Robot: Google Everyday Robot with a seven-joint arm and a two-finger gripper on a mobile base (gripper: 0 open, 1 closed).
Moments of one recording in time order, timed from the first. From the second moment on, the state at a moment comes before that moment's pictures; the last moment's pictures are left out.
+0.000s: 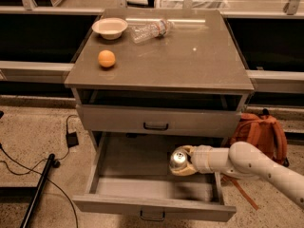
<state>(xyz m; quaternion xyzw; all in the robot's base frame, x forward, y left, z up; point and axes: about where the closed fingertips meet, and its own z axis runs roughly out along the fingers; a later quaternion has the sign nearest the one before) 0.548 -0.113 0.515 -0.57 0.67 0.18 0.44</state>
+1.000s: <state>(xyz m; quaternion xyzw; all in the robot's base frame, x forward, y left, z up) 0.525 -0.095 0.475 -0.60 0.61 0.22 0.47</state>
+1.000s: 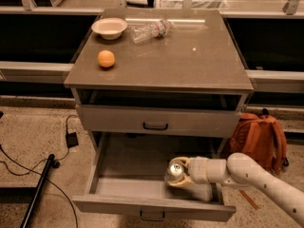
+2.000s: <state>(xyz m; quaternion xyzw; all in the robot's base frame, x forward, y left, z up) 0.517 -0.091 0.447 -0.56 0.68 0.25 0.41</state>
